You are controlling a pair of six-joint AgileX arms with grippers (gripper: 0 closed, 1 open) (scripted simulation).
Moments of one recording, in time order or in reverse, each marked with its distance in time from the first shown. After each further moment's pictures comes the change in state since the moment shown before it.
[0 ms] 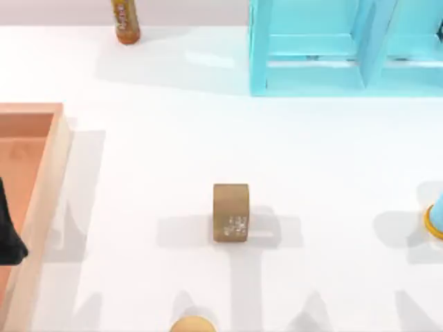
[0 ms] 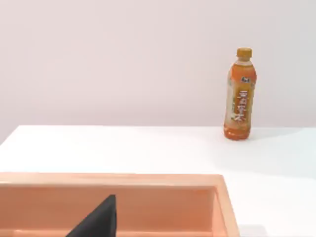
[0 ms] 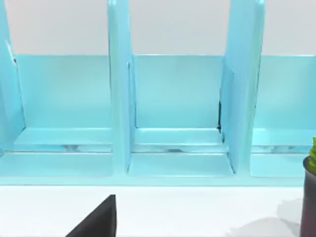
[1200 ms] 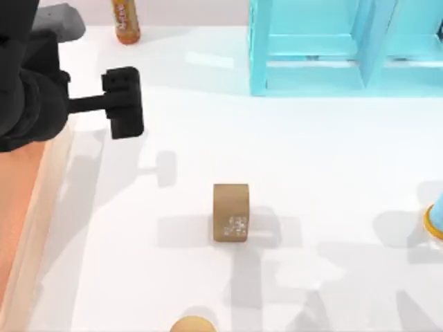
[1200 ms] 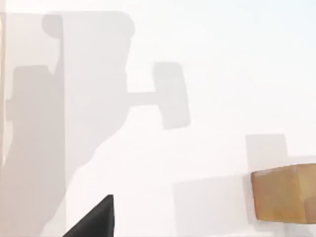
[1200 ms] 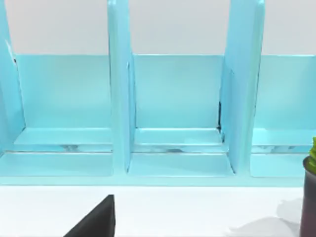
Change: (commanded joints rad) left arm -0.428 1.230 1.114 -0.781 0.001 -0.410; right arm 0.000 0.000 0.000 0.000 0.000 0.000
